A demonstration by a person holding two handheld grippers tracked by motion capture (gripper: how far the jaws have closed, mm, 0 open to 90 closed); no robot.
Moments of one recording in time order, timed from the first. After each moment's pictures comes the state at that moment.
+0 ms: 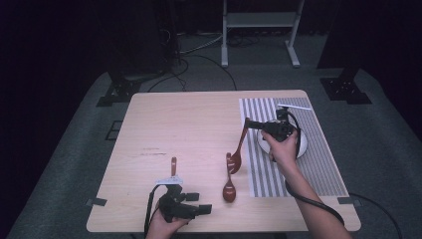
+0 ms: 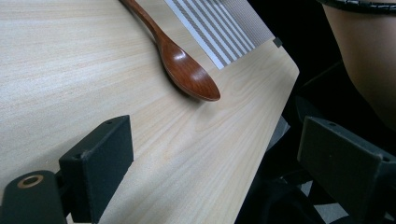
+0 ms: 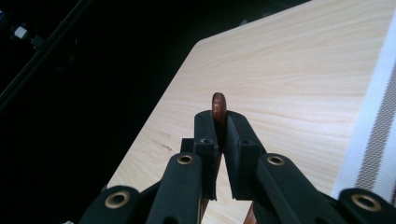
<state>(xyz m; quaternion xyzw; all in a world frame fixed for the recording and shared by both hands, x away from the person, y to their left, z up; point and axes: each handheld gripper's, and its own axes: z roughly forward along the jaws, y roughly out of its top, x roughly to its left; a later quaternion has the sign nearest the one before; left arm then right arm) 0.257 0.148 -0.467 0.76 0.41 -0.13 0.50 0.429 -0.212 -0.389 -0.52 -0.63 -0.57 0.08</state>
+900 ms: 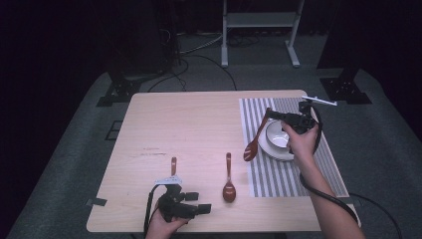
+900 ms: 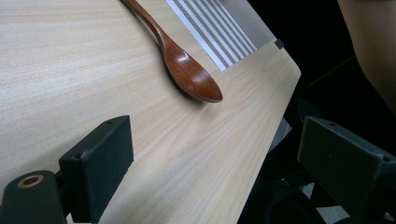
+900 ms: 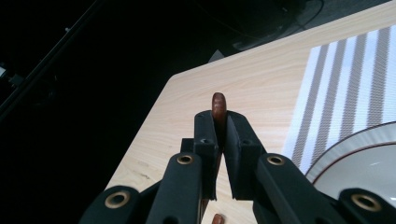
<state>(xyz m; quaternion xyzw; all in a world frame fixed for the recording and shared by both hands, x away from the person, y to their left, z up) 0.258 0.149 -0.467 0.75 0.41 -0.12 0.50 0.434 -0.266 -0.370 -0.56 -0.59 -0.58 0.03</state>
